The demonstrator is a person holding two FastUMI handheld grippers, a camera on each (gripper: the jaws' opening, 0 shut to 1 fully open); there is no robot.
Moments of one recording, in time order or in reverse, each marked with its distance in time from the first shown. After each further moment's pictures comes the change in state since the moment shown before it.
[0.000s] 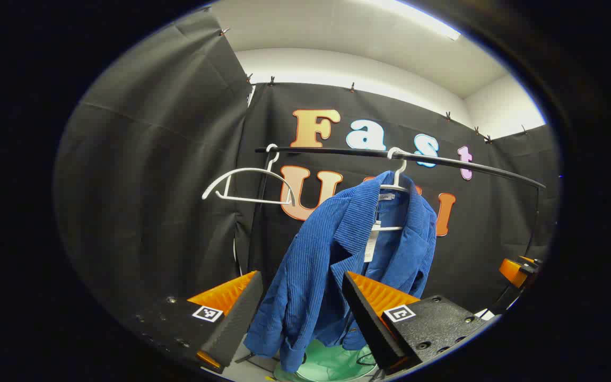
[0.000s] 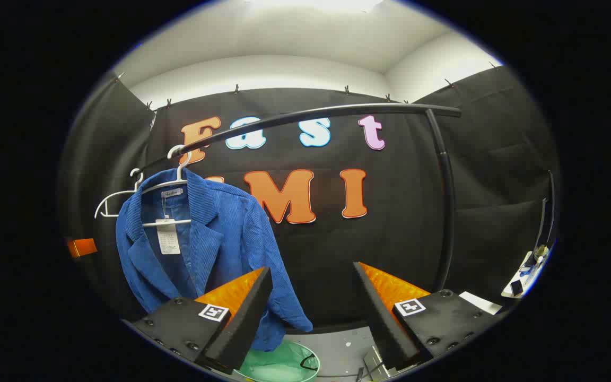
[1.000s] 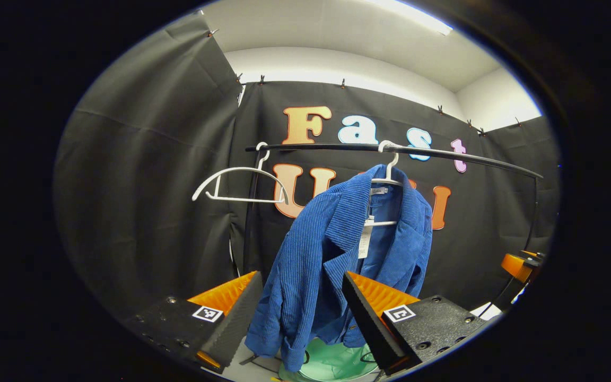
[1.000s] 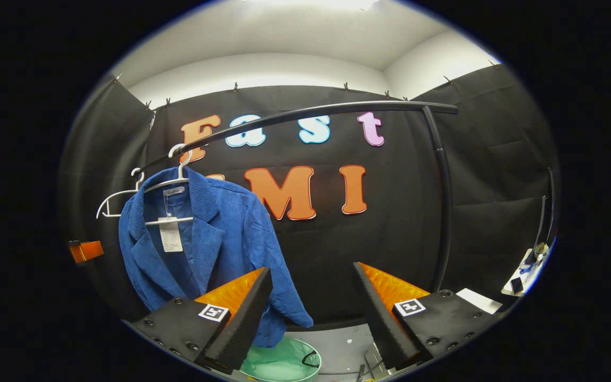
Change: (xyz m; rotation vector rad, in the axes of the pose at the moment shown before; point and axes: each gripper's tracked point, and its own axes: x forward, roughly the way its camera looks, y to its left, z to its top) left arm 0.005 -0.018 -0.007 0.035 0.020 -0.025; right arm 0.000 0.002 -0.005 0.012 0.029 0.029
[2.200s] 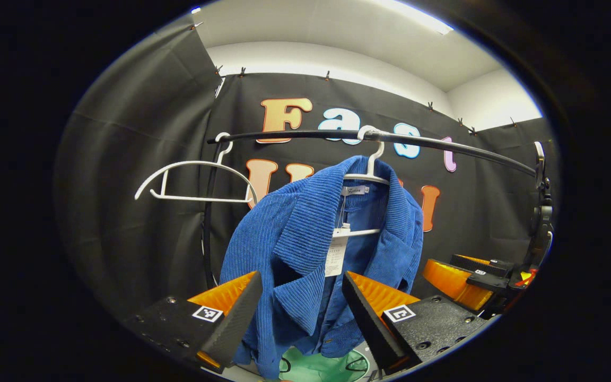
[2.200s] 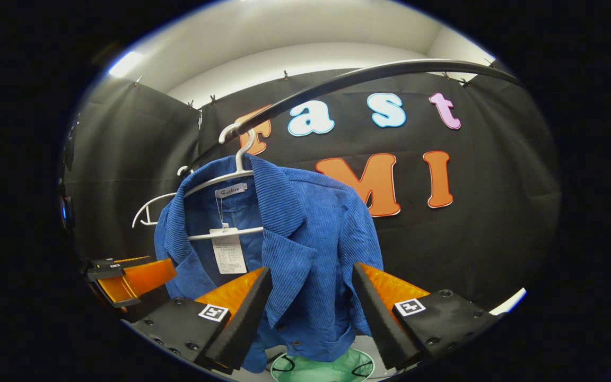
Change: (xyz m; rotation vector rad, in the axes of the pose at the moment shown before) left arm 0.084 -0.062 -0.002 -0.011 0.015 -0.086; right arm 0.123 0.162 -0.006 0.029 0.050 0.354
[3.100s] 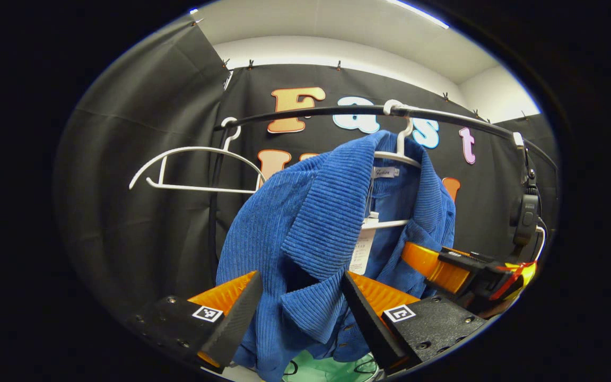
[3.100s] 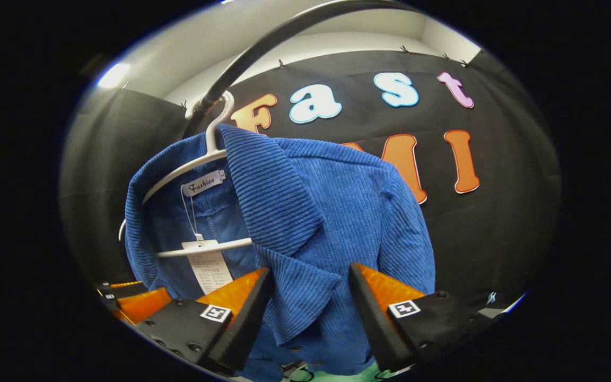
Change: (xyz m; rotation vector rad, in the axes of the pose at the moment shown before) left arm 0.043 0.020 -0.027 0.017 0.041 0.084; right arm 0.101 0.019 -0.015 0.139 0.028 0.084
